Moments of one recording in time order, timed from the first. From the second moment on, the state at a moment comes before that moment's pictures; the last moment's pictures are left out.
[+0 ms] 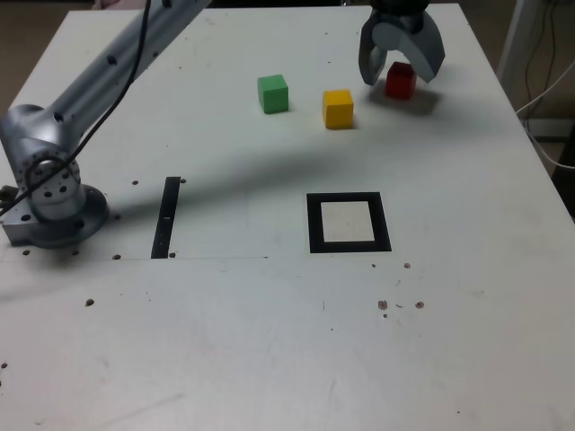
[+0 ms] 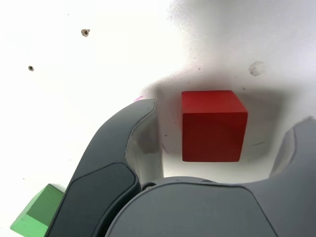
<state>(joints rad) 0.51 2.56 -2.53 1.49 0.13 0.96</state>
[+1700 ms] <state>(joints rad) 0.41 2.34 -2.25 1.46 0.10 0.76</state>
